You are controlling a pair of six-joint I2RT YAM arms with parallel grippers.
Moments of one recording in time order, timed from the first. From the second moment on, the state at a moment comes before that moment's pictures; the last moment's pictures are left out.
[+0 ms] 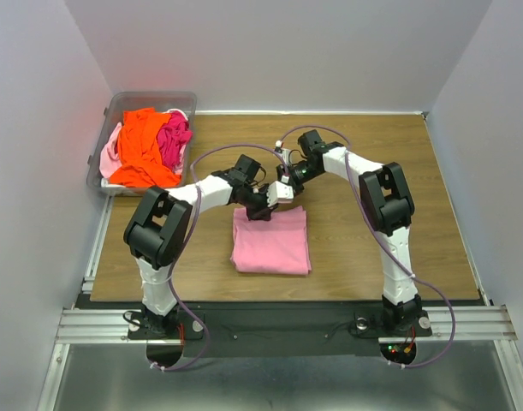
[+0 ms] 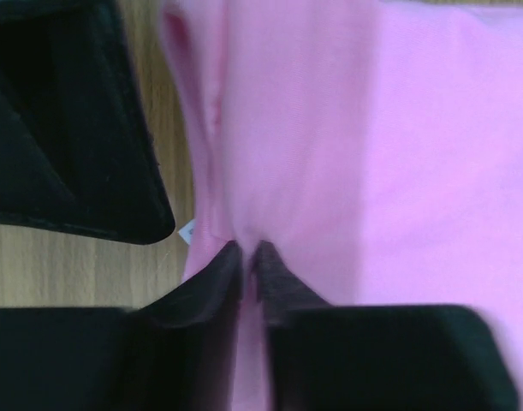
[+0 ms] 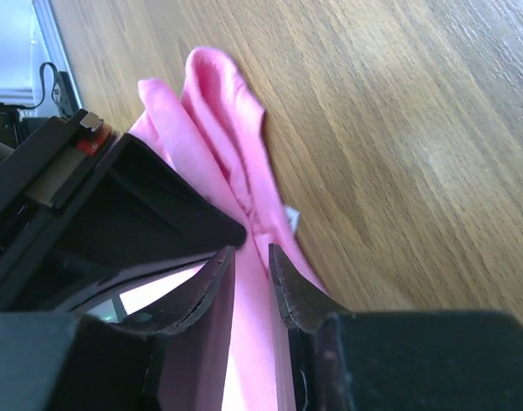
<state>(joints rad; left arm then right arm) -0.57 1.87 1.20 -0.38 0.60 0.77 0.40 2.27 1.73 -0.67 -0.98 -0.08</state>
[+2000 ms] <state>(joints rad) -0.56 1.76 1.25 -0.46 0.56 0.88 0.44 2.31 1.88 -0.67 -0.80 -0.13</state>
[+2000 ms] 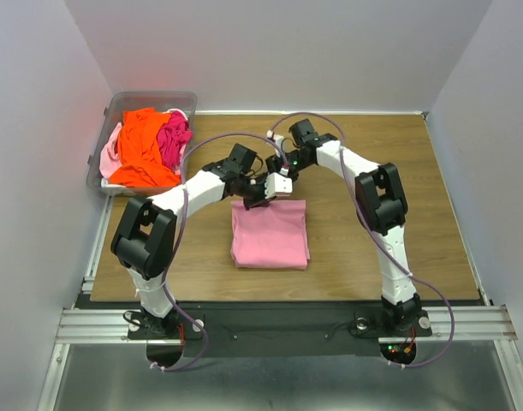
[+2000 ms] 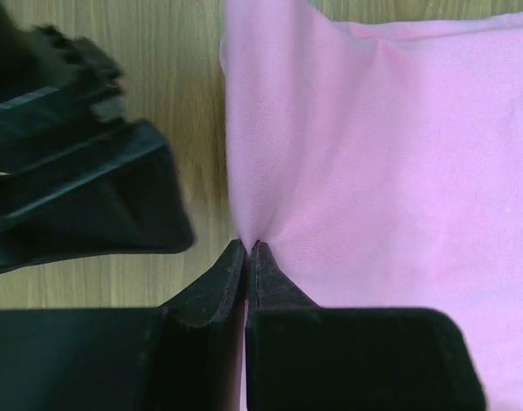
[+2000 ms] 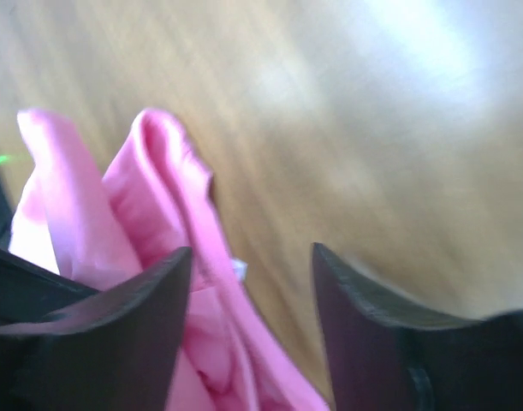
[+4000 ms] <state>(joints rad) -0.28 1.91 1.04 -0.03 0.97 -0.11 0.30 2.06 1.32 -0.32 -1.00 0.32</state>
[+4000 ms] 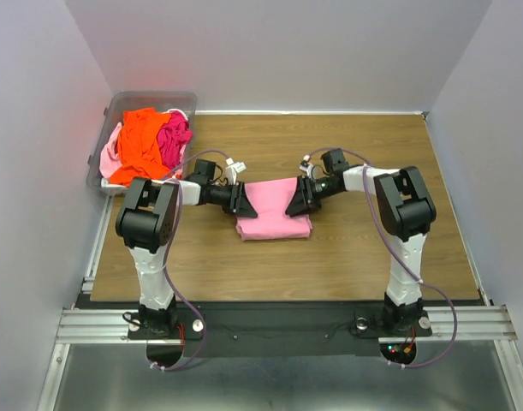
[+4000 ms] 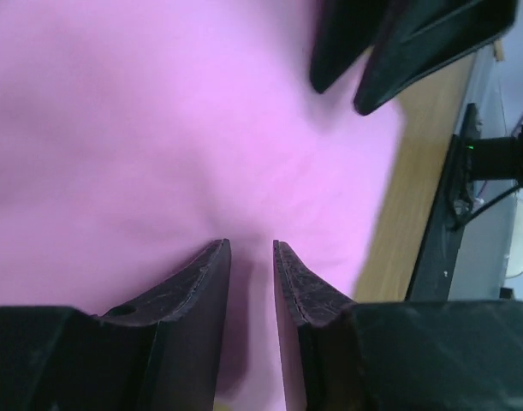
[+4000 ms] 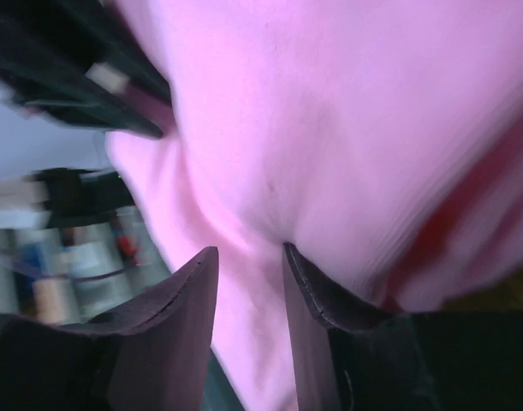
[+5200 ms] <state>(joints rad) -0.21 1.99 0.98 -0.30 1.21 -0.01 0.38 2.06 1.11 -0.32 -1.07 0.28</state>
